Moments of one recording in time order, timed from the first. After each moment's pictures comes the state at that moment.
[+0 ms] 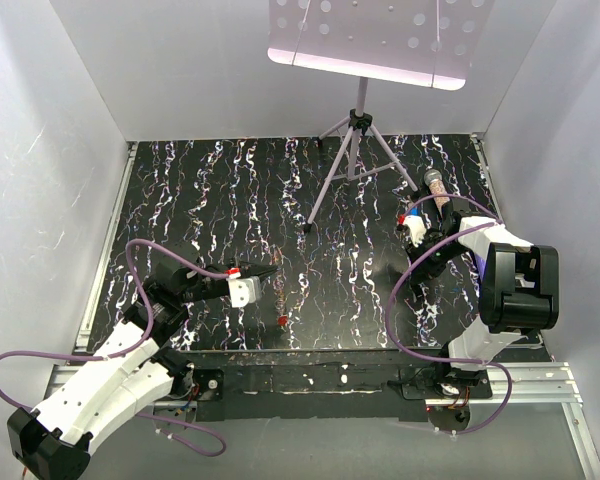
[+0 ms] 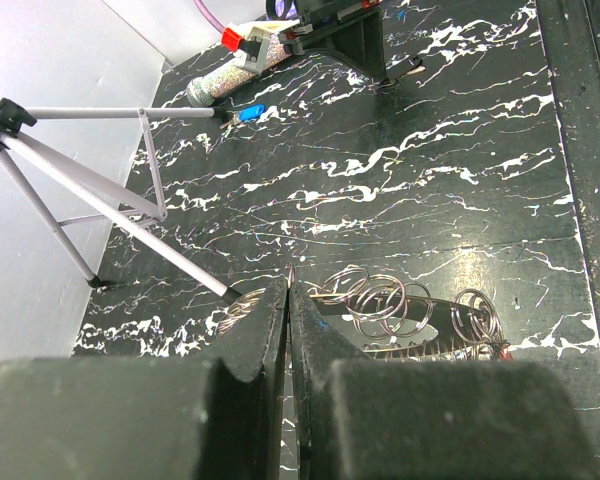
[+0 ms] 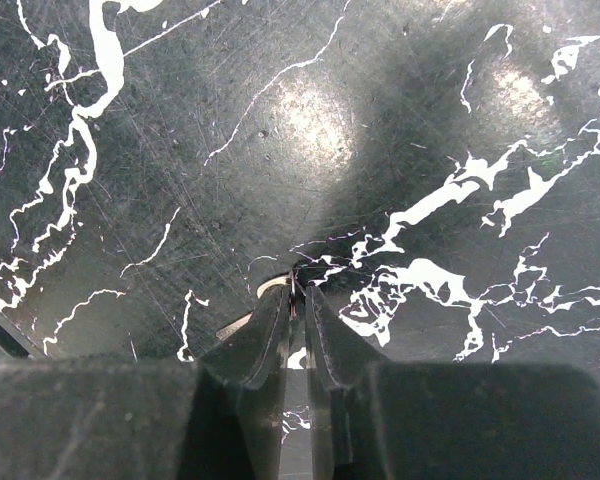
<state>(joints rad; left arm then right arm) -0.59 0.68 0.60 -0.11 0.71 0.76 -0.04 1.63 0.93 -0.79 -0.51 -0.81</state>
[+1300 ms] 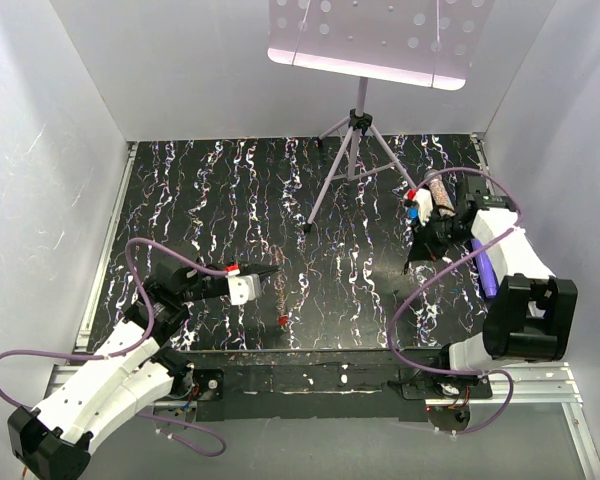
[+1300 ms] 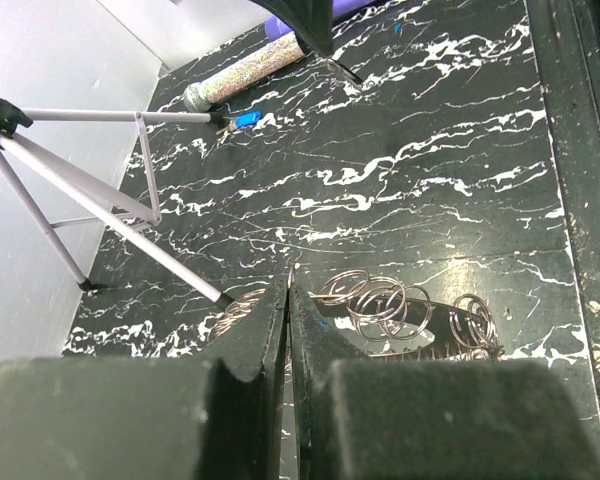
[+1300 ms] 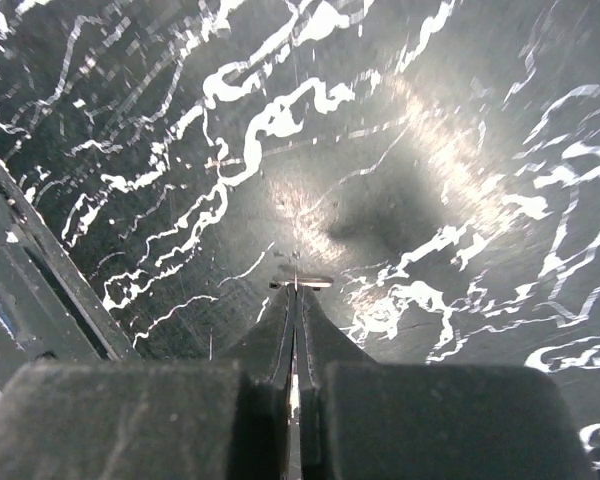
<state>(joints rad) -0.59 0.68 0.60 -0.10 0.71 0.72 -0.04 1.47 1.08 -0.97 -0.68 -0.82</state>
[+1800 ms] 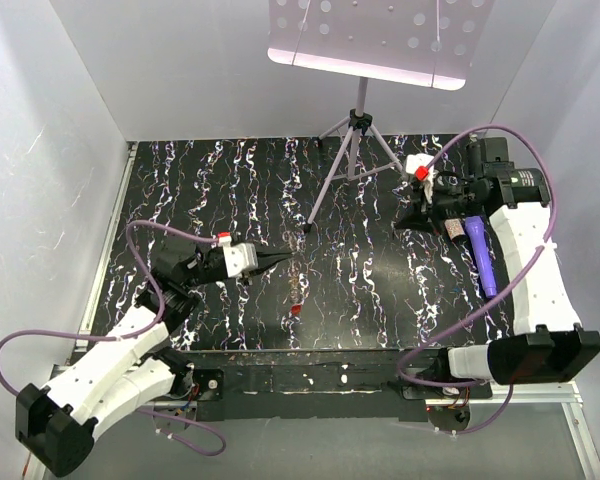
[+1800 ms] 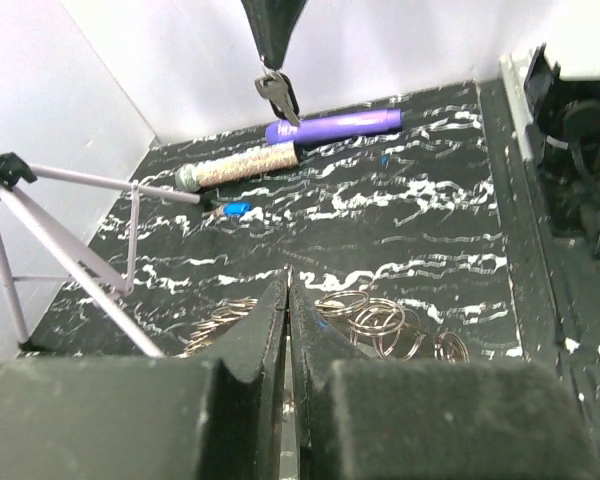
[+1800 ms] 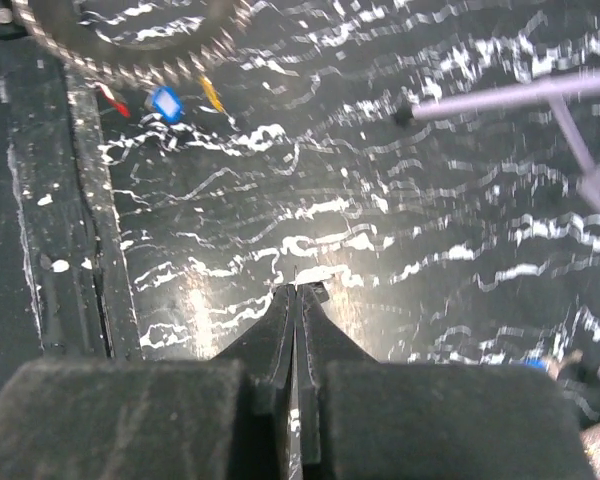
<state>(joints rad) -0.59 0.80 0.62 0.24 0.77 0.36 0.06 1.34 1.53 -1.31 -0.95 -1.04</state>
